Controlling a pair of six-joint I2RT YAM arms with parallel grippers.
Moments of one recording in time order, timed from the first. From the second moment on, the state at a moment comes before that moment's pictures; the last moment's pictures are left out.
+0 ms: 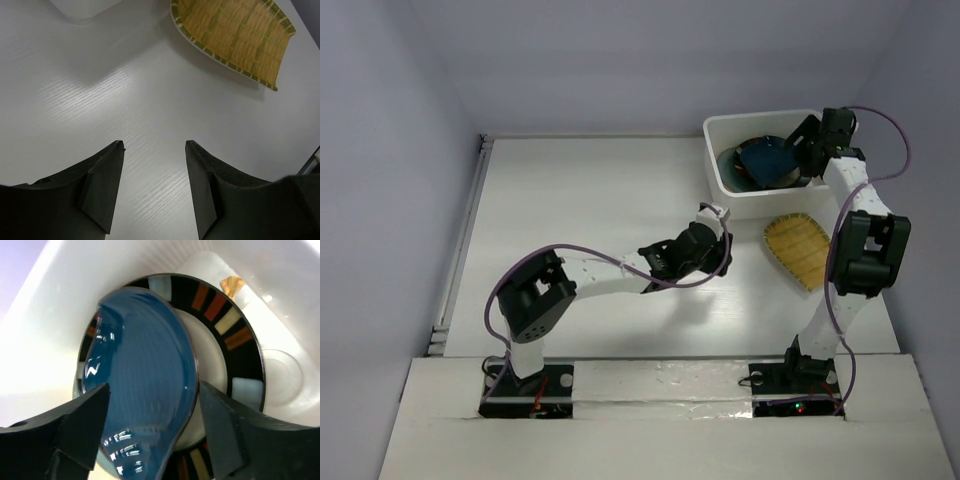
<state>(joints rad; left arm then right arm) -1.09 1.80 1.18 0.13 -0.22 -0.51 -0.15 1.92 1.64 -0.34 -0.02 0.61</state>
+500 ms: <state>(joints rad) -1.09 2.03 1.41 0.11 -0.14 -0.52 -0.15 1.32 1.26 -0.09 -0.09 0.65</state>
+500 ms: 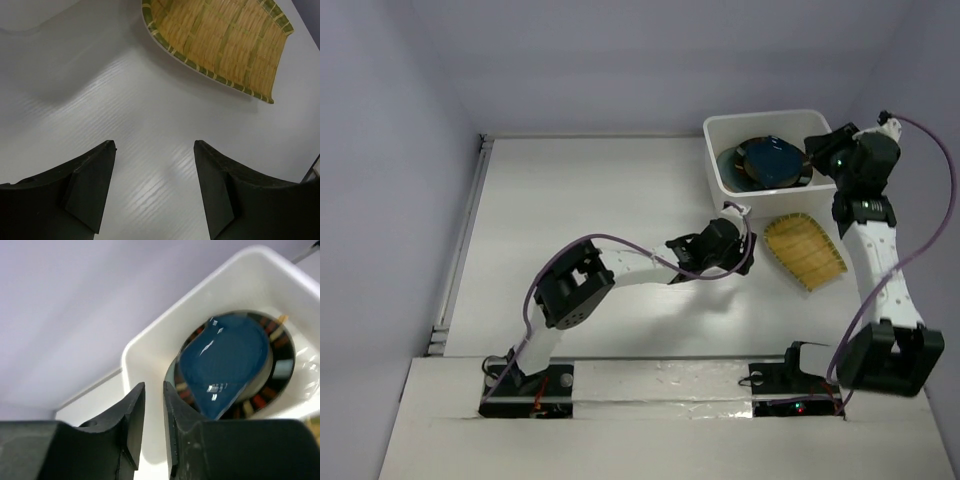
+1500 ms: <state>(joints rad) -1.09 2.49 1.91 0.10 -0.21 -0.91 -0.15 0.49 0.68 0.03 -0.46 0.80</state>
